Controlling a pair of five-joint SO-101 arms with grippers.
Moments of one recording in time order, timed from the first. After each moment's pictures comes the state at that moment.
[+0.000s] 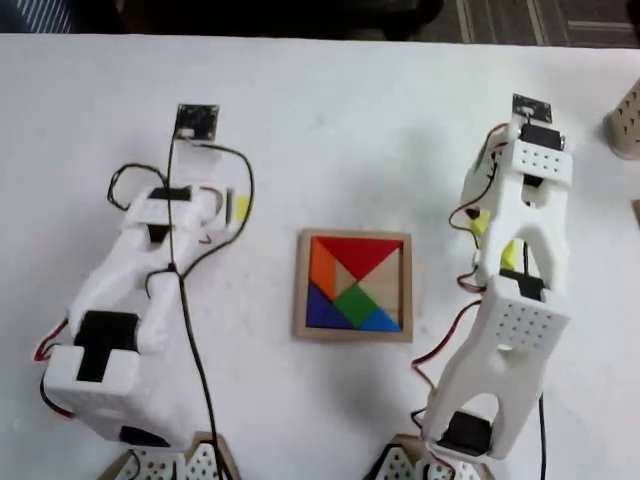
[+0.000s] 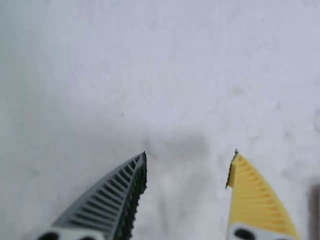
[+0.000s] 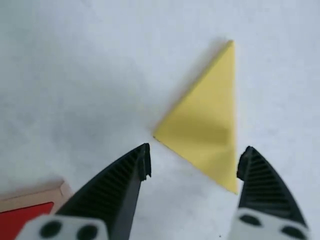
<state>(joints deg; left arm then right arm) -2.0 9.5 28.2 34.4 7.1 13.0 37.7 -27.9 81.9 0.9</state>
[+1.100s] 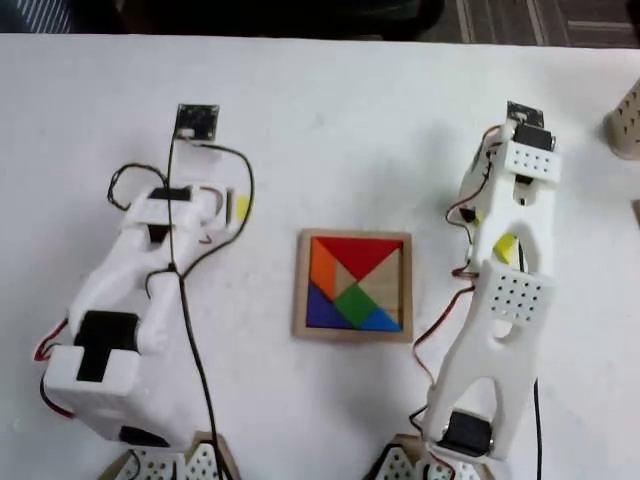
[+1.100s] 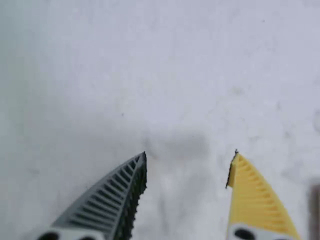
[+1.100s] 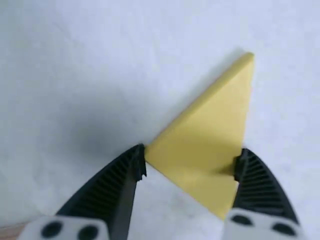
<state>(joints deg) -2.0 9.5 28.2 34.4 7.1 12.9 57.6 -51.3 88.8 0.8</state>
